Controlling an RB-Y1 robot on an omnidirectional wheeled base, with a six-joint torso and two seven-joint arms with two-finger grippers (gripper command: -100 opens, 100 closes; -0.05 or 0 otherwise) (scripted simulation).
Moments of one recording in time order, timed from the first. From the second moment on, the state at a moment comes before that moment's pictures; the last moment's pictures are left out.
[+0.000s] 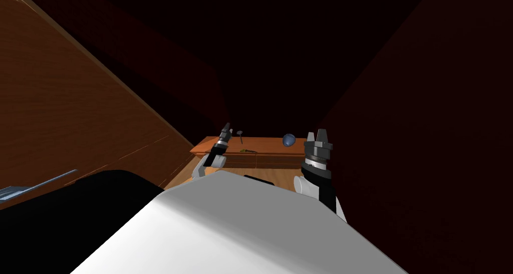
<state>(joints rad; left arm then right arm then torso) 0.39 0.17 0.11 -2.15 -0.02 -0.22 0.02 0.46 0.02 0.07 -2.31 0.03 -0.45 0.12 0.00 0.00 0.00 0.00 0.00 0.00</state>
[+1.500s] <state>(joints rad) 0.10 0.23 0.28 -1.76 -0.08 0.14 0.00 0.46 0.02 0.07 -2.31 0.03 -0.45 0.12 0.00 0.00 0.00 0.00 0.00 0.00</state>
